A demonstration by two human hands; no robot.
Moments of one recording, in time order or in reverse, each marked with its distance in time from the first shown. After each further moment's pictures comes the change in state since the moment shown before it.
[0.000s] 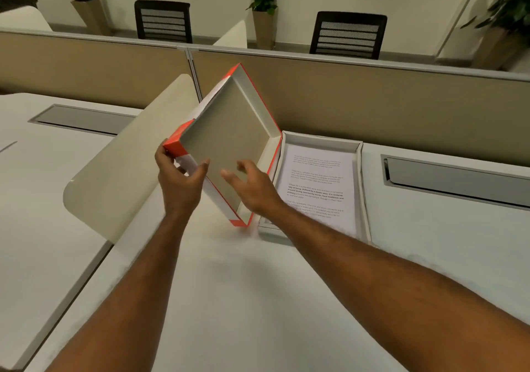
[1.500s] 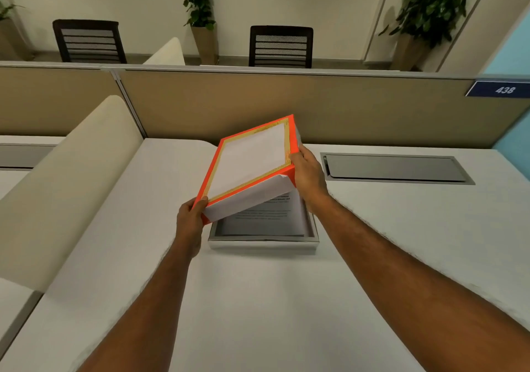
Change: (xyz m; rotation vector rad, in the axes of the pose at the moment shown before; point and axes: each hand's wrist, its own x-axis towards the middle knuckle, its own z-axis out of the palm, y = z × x) left_hand -0.076 -0.018 0.105 -0.276 -0.424 -0.640; right_hand -0.046 0.068 -0.170 0.304 0.563 0.246
